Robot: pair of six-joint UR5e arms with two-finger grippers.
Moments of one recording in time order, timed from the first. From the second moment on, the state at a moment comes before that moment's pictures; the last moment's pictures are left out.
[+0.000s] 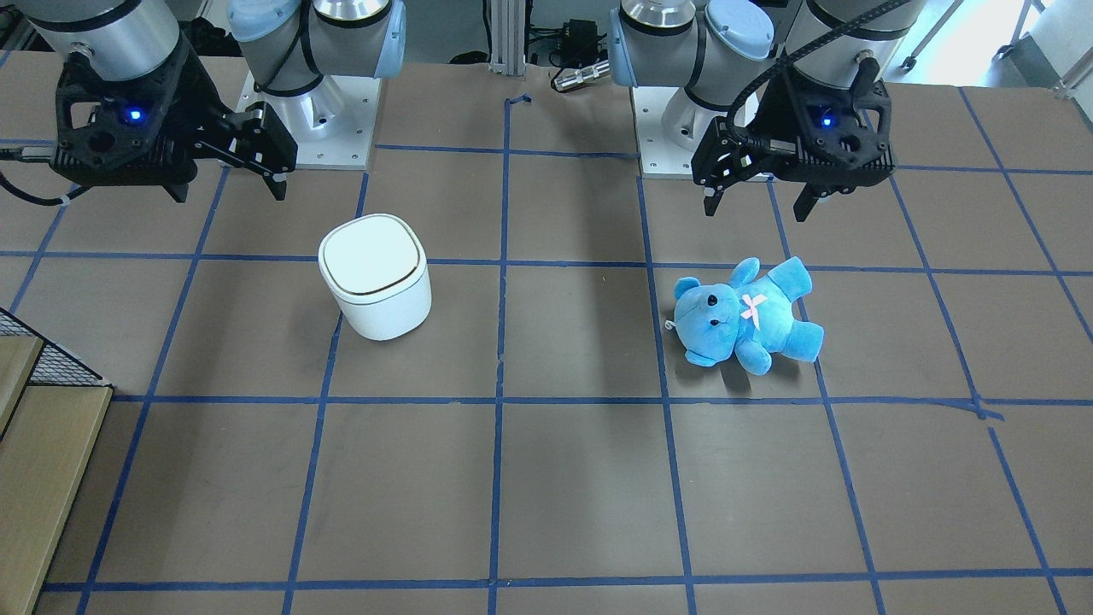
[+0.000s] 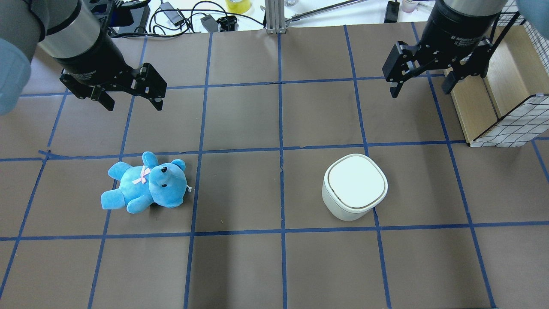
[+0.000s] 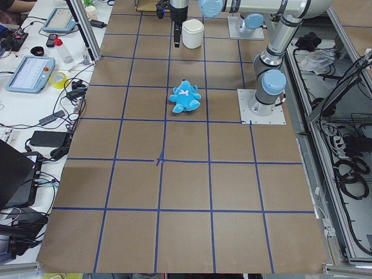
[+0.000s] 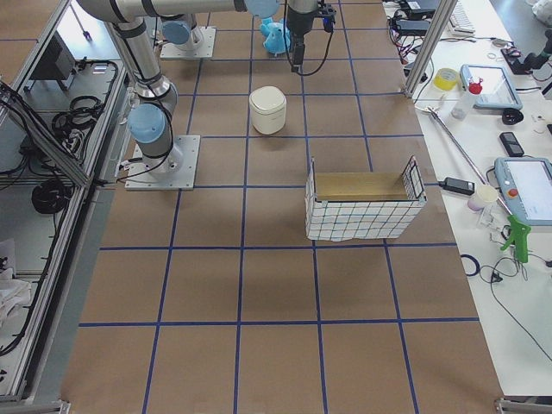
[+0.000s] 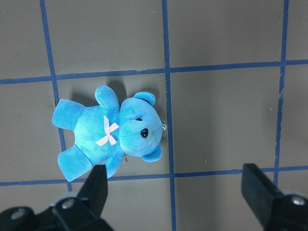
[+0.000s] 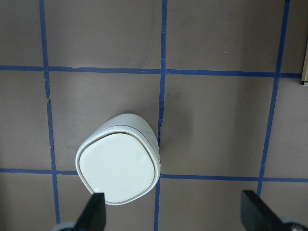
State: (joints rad) left arm -1.54 -1.52 -1.60 -1.55 1.57 0.07; right arm 1.54 -1.55 1.47 -1.41 -1.55 -0.07
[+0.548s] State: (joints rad) left arm -1.54 -1.52 -1.60 -1.55 1.57 0.07; right arm 1.59 -1.56 1.48 -1.42 -1.54 0.05
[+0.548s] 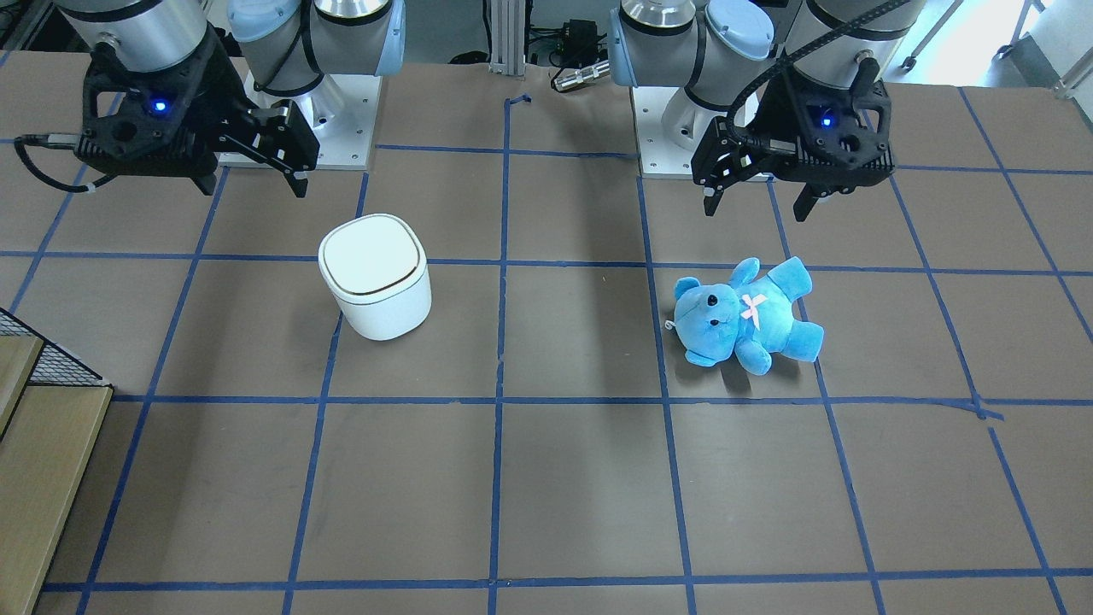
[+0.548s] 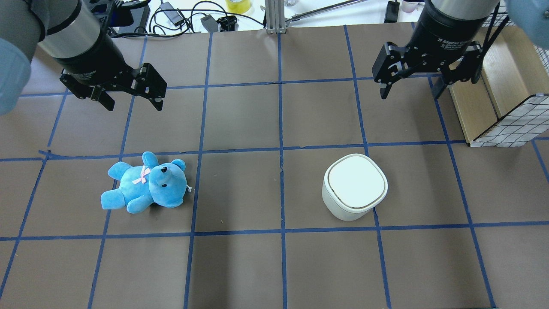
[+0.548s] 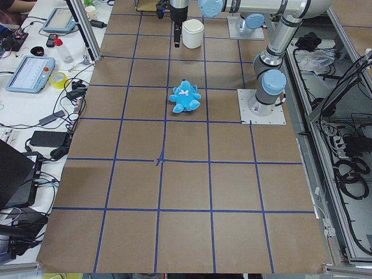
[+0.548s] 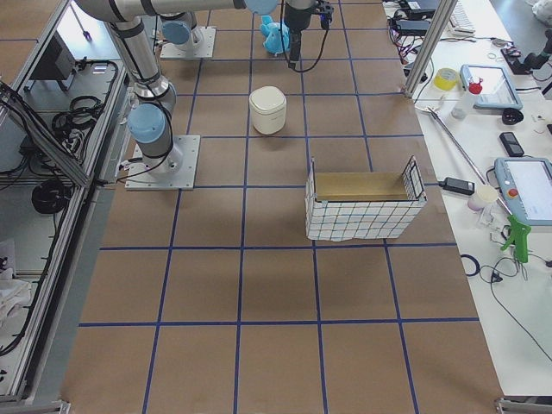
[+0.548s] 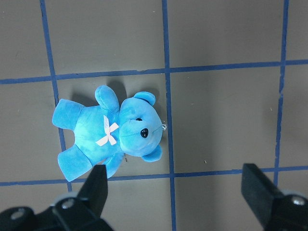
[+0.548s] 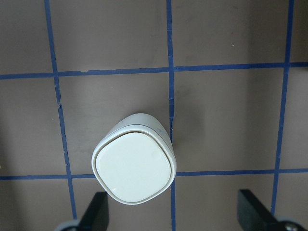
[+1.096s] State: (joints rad) left arm -1.54 -1.52 -1.60 -1.55 1.57 0.07; right arm 1.70 -1.56 1.50 -1.42 -1.54 0.22
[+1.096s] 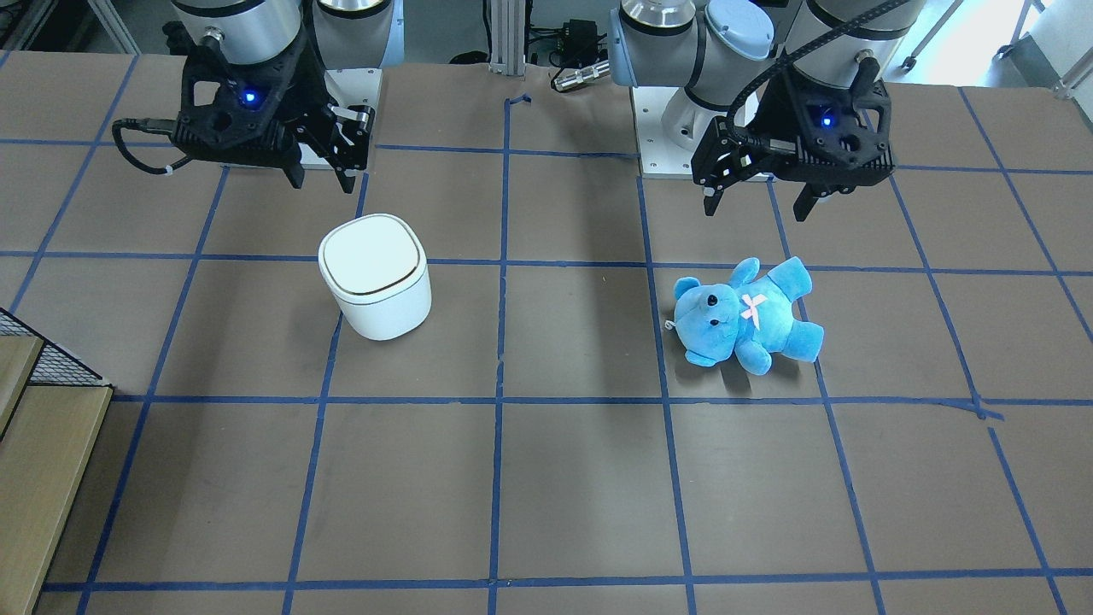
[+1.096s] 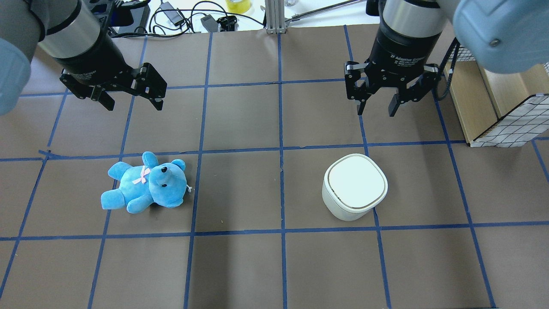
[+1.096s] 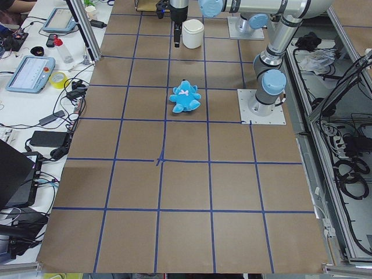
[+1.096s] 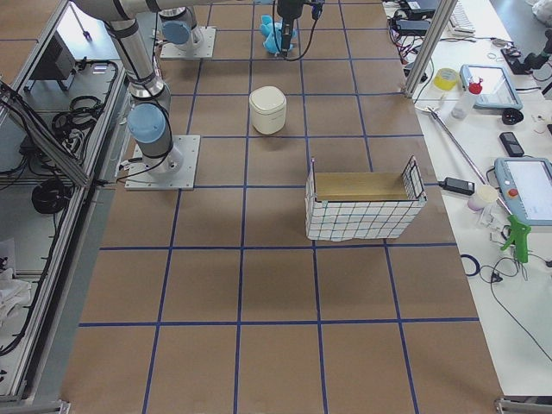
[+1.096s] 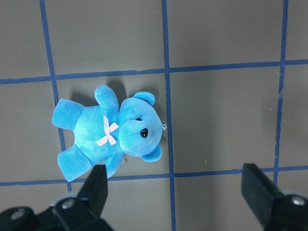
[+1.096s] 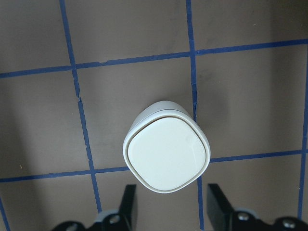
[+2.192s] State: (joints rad) left arm -1.54 -1.52 -1.60 -1.55 1.57 0.07; right arm 1.71 -1.60 1.74 -1.50 -1.50 0.26
